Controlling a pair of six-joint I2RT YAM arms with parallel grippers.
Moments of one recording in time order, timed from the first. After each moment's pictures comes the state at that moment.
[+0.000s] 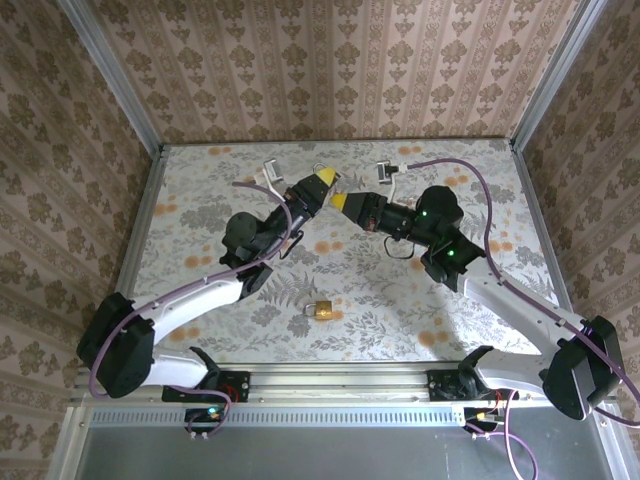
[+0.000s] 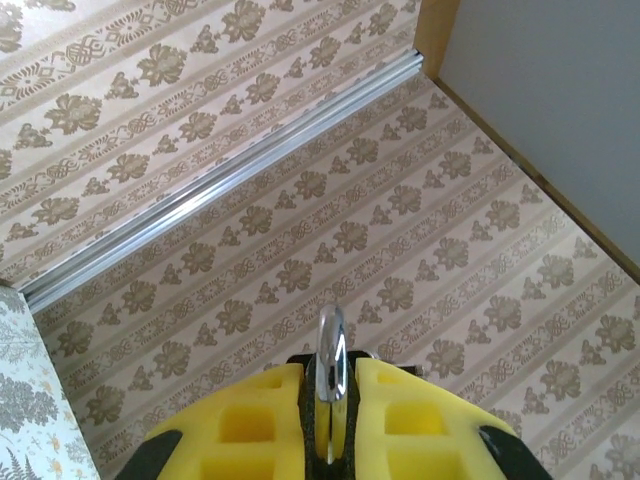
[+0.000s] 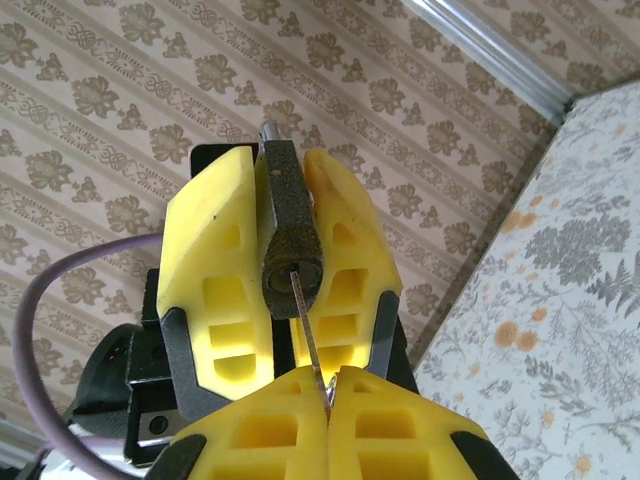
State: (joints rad) left arm -0.80 1.32 0.79 0.98 0.17 -1.15; right arm 0.55 1.20 0.90 0.38 -0.56 1.00
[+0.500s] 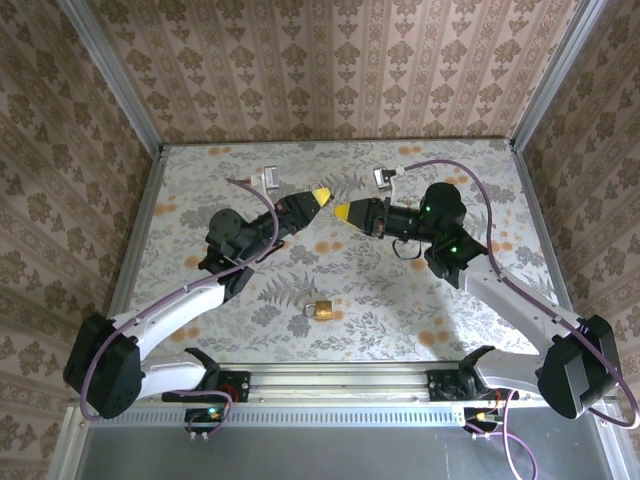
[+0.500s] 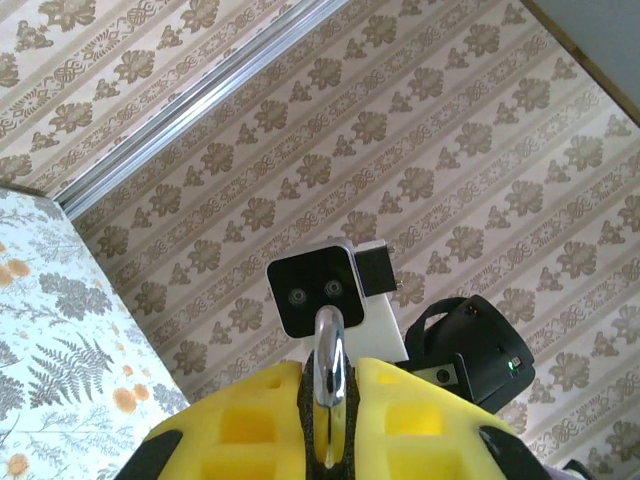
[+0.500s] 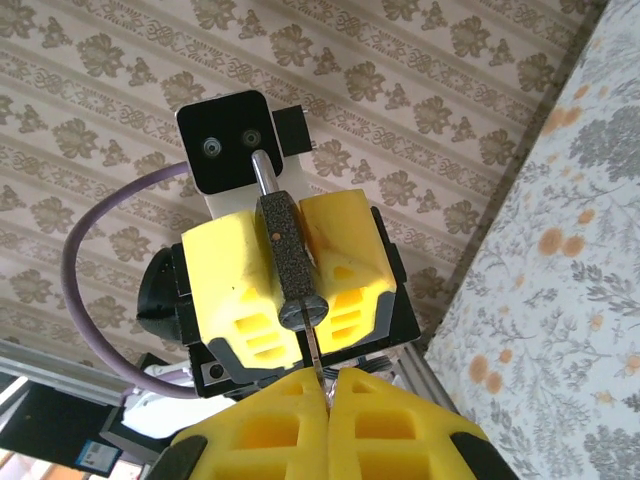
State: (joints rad) left arm -0.67 1.20 0.73 0.77 0.49 -1.08; right arm 0.48 1.21 0.88 0.39 -0.78 1.15
